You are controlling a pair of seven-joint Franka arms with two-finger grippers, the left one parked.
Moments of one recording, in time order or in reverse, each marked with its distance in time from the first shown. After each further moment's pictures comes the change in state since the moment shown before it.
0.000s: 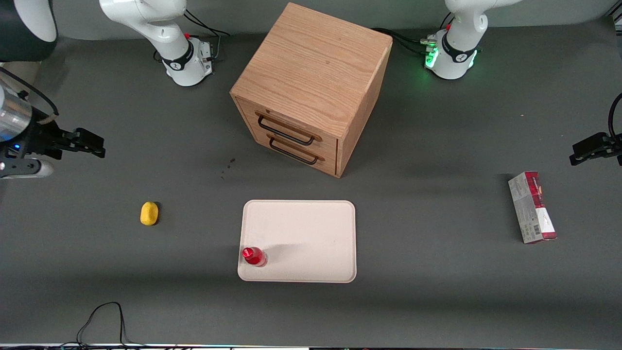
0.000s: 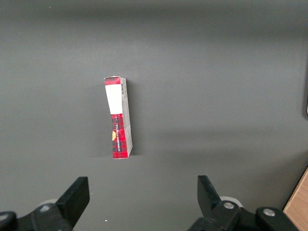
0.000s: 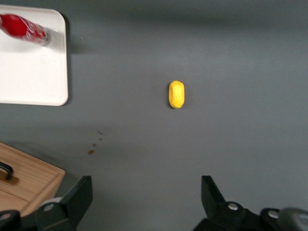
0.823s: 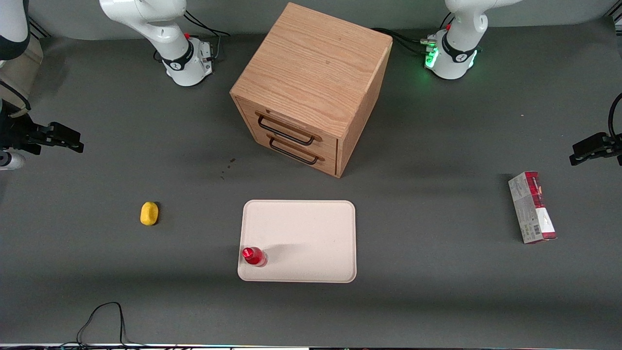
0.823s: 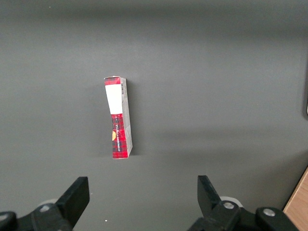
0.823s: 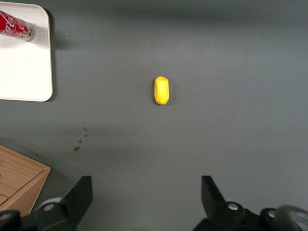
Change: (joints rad) arm -0.020 -0.033 -0.044 -0.037 0.003 0.014 -0.044
